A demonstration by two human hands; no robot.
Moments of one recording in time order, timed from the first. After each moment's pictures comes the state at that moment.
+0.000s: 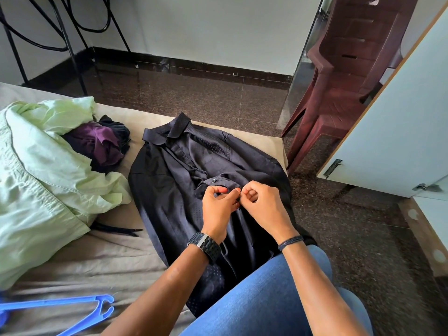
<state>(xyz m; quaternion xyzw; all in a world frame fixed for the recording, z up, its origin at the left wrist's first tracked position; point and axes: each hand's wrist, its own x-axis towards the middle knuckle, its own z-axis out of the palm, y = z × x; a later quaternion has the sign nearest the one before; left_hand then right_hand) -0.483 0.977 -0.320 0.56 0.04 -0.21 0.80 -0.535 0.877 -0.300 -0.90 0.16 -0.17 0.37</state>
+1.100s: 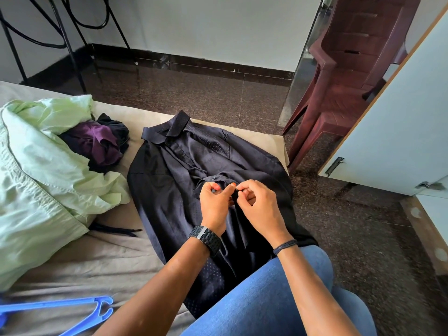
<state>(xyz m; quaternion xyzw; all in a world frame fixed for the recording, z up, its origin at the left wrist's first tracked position) -0.465 0.970 -0.328 0.58 0.06 -0.19 0.79 -0.528 0.879 -0.320 -0.88 0.12 -0.23 0.39</state>
